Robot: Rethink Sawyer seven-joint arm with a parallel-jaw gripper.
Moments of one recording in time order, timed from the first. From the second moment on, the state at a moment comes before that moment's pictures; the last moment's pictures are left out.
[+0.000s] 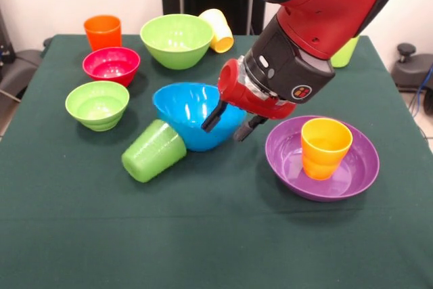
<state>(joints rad) -0.27 -0.46 0.51 1.17 -1.06 1.27 -1.02</state>
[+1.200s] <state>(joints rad) -0.27 -0.51 0.50 1.18 -1.03 1.27 -1.02</state>
